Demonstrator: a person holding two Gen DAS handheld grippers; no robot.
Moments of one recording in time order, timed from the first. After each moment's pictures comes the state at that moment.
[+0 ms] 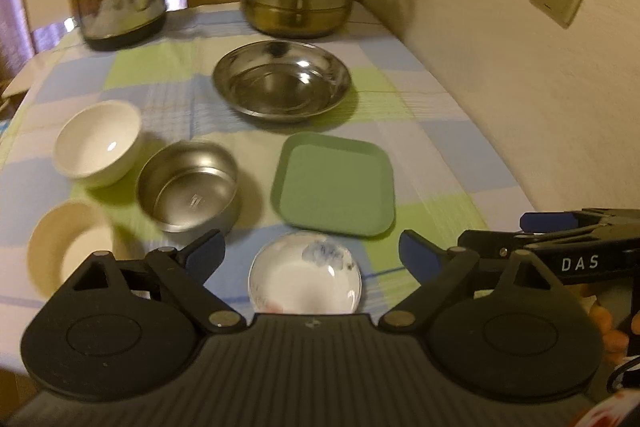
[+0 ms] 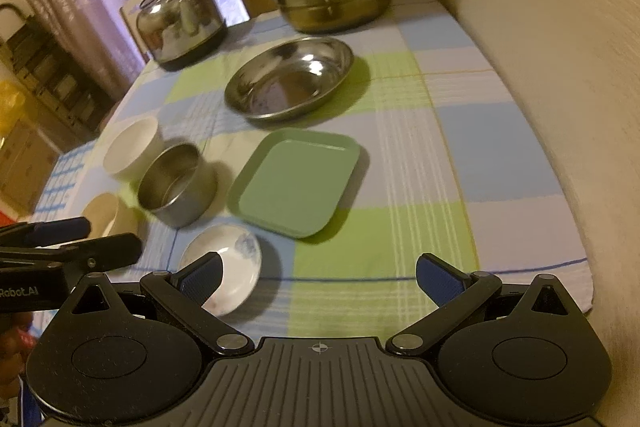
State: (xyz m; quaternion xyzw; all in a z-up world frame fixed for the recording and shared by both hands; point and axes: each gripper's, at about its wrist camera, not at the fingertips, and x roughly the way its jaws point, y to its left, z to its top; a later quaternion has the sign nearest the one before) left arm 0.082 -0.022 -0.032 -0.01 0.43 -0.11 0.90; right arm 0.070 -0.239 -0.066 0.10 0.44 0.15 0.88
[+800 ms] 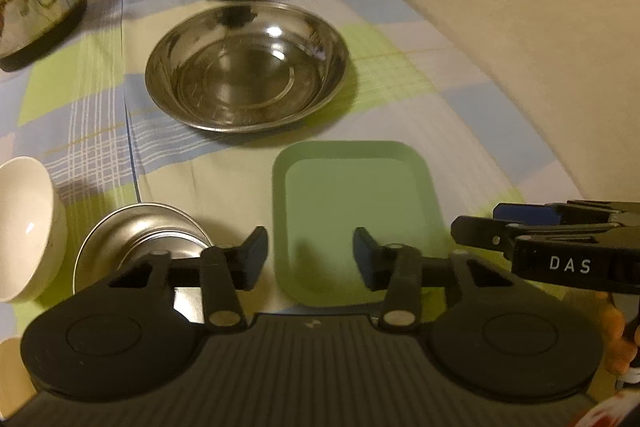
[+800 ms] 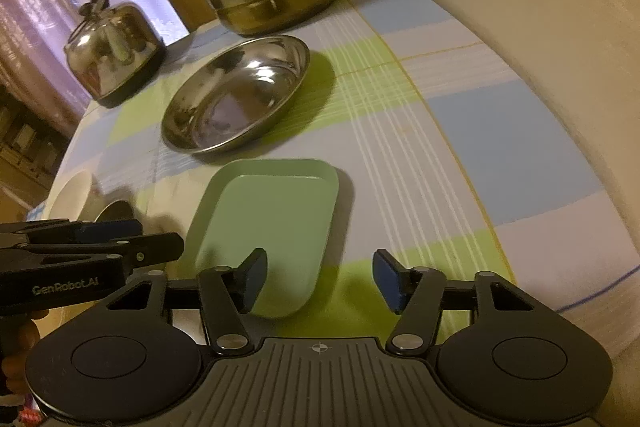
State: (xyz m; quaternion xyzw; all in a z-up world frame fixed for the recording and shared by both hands) left arm 0.221 -0.025 -0.099 0.04 0.50 -0.18 0.85; right arm 0.154 -0.222 -0.116 0.16 0.46 0.08 0.87
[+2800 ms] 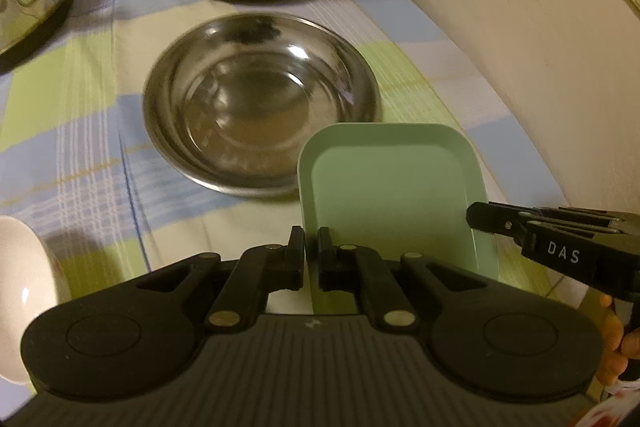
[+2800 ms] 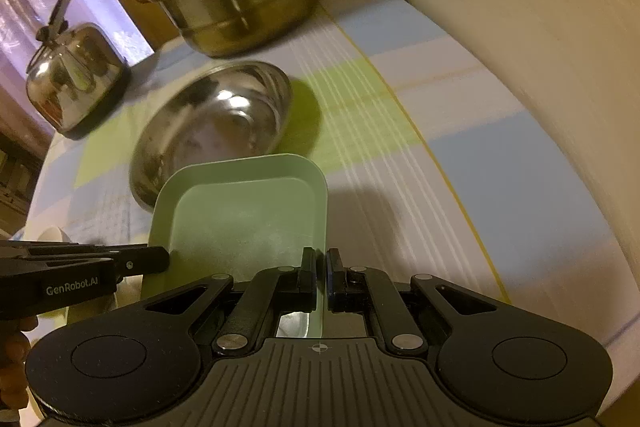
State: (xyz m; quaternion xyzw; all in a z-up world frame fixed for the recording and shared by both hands) left arm 0.290 -0.011 -0.092 0.02 0.52 -0.19 0.83; right arm 0.216 -0.211 -0.101 0.17 0.46 0.04 0.87
